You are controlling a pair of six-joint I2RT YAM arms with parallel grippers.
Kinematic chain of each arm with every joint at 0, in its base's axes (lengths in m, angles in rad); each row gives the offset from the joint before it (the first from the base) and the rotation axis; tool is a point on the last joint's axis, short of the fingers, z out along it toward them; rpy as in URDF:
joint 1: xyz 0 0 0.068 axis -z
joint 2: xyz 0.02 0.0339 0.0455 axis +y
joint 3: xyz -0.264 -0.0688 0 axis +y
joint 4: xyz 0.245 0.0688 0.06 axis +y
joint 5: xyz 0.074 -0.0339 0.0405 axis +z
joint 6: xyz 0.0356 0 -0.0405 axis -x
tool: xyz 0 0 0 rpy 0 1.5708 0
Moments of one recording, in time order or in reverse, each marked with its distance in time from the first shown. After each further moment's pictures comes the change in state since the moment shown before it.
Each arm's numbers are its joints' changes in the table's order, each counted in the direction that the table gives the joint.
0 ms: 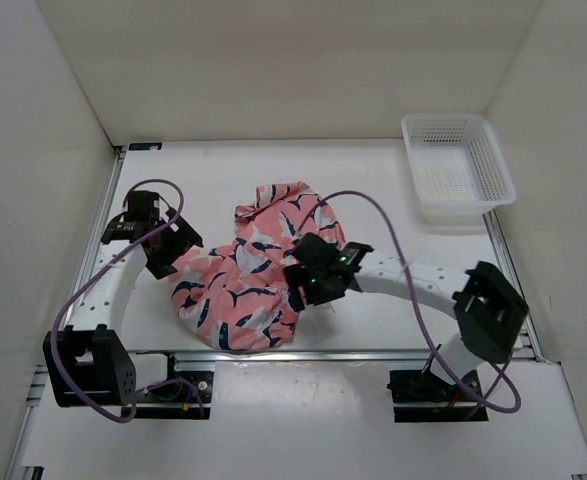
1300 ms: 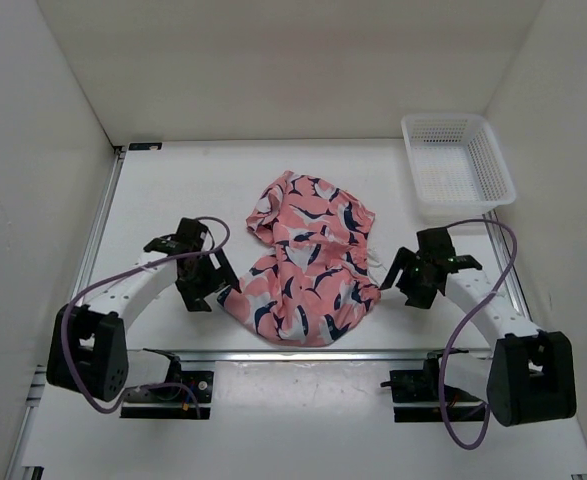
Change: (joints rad) left arm 0.267 0.035 0.199 -0.010 -0.119 0.023; right arm 0.773 -0.384 0.408 0.001 0.092 -0.039
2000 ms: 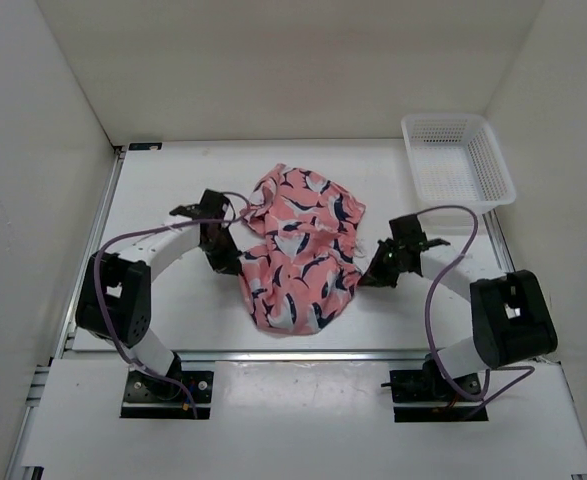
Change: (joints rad) left arm 0.079 0.322 -0.227 -0.075 0.002 0.034; right arm -0.113 0.285 -0.020 -0.282 0.269 -0.117
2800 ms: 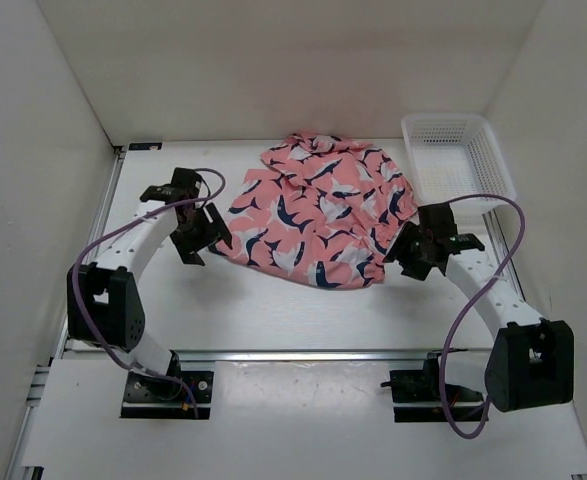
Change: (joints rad) left arm -0.150 -0.037 -0.240 0.241 0.064 -0.106; right arm 0.113 -0.220 -0.140 0.264 -0.269 0.060
